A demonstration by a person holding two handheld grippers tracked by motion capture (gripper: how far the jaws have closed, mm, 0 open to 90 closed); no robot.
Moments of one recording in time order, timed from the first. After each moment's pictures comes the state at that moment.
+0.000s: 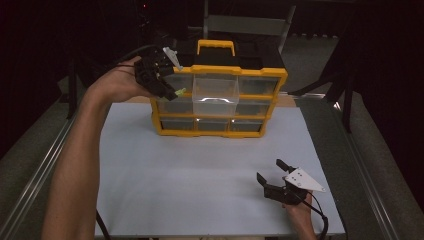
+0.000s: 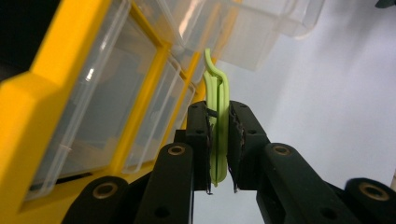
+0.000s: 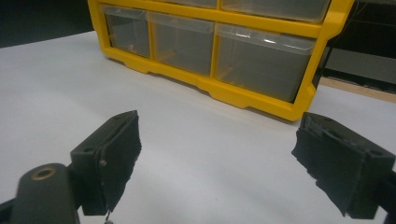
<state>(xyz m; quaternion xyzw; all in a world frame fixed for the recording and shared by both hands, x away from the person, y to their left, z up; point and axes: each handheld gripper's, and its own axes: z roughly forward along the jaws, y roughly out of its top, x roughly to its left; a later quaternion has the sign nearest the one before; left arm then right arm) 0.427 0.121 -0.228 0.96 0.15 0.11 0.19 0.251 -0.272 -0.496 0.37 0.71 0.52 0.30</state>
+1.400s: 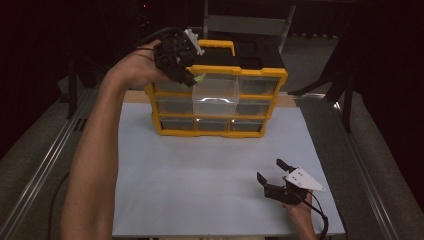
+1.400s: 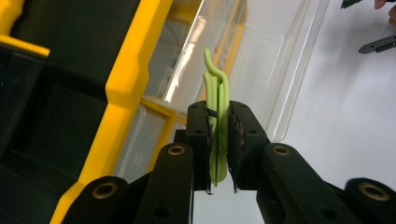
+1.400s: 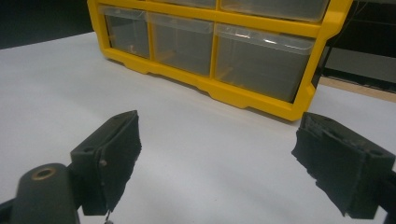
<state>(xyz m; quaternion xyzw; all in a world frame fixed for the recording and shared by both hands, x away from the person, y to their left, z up) 0.434 0.075 -0.195 0.96 0.13 0.13 0.21 0.252 -0.273 -0.496 0.37 0.71 0.52 0.30</state>
